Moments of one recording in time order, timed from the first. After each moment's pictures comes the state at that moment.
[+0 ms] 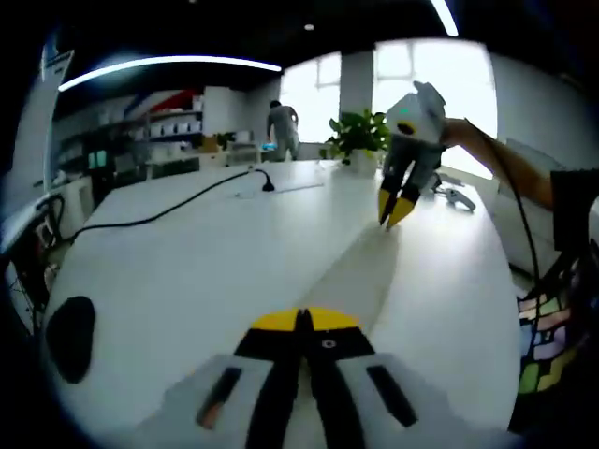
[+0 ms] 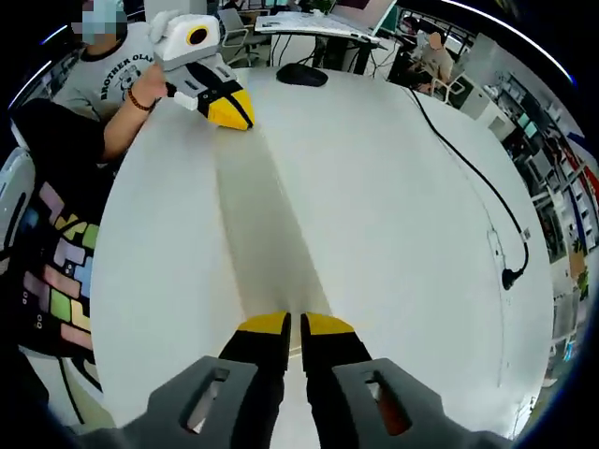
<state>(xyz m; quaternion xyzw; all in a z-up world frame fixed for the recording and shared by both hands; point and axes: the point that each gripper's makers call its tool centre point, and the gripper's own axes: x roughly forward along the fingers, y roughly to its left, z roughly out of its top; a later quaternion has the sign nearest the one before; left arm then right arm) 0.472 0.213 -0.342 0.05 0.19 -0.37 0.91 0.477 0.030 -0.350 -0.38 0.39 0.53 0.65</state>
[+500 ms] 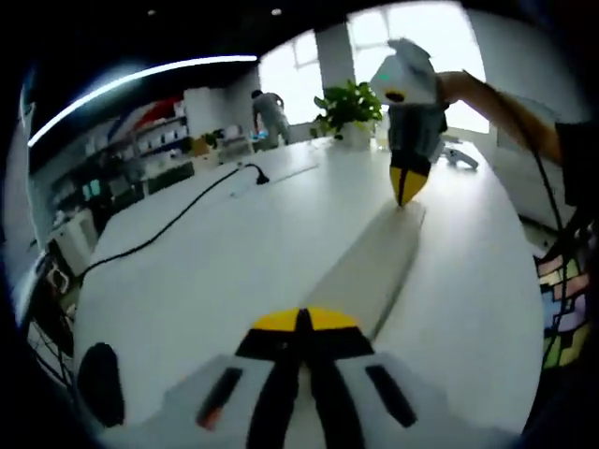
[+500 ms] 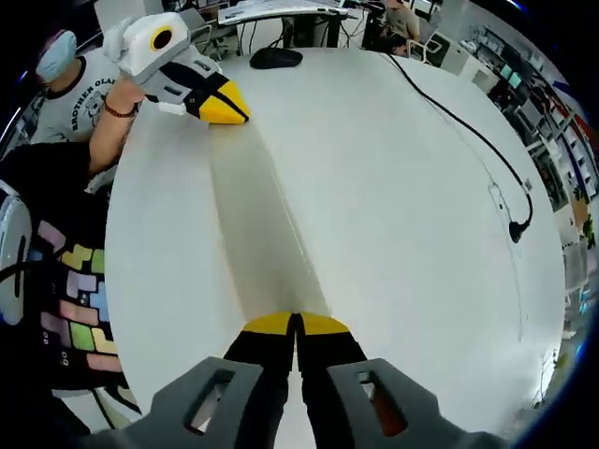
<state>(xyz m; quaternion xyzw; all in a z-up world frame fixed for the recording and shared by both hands) 0.482 0.201 -0.343 0.17 0.21 -0.39 0.88 0.459 0.021 -0.350 -0.34 0.47 0.48 0.66</state>
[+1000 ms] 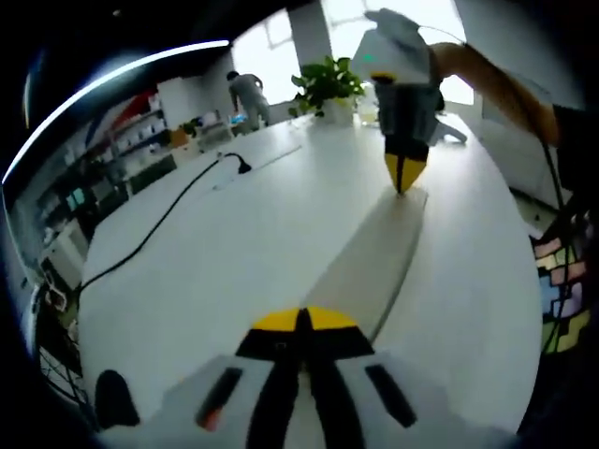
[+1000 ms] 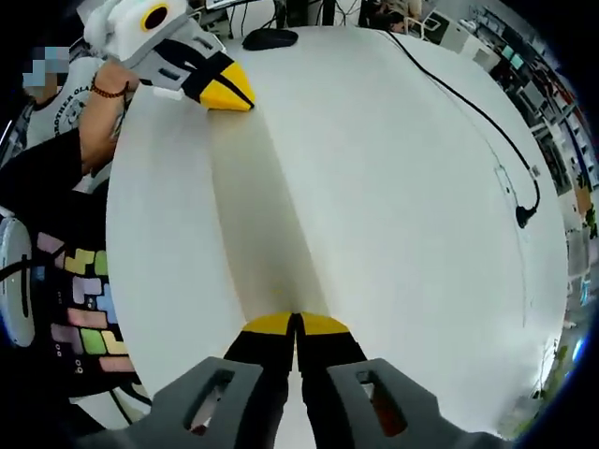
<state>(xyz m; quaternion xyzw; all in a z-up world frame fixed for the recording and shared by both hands) 0.486 0.194 -0.345 0.20 0.24 -0.41 0.86 0.458 0.020 -0.355 -0.36 0.52 0.45 0.63</state>
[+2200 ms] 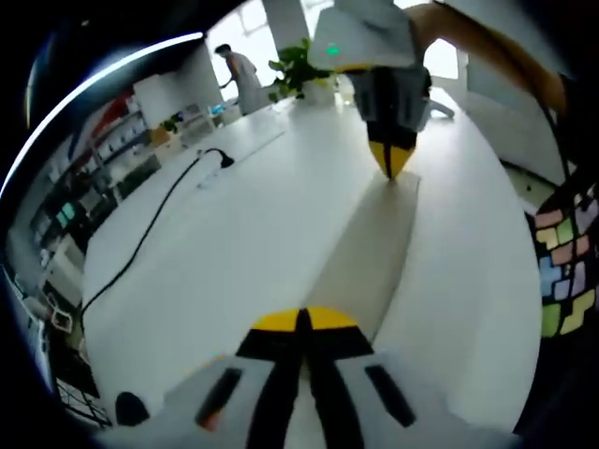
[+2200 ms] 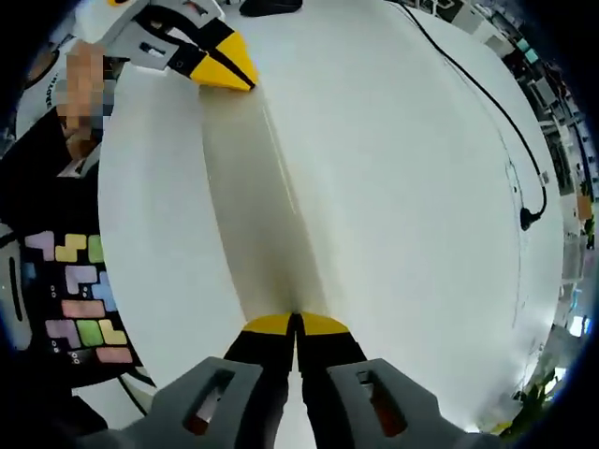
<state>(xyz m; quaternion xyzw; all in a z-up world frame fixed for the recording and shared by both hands) 0.485 0.184 -0.346 0.26 0.27 -0.43 0.82 0.451 0.018 -0.355 -0.39 0.56 0.44 0.59</state>
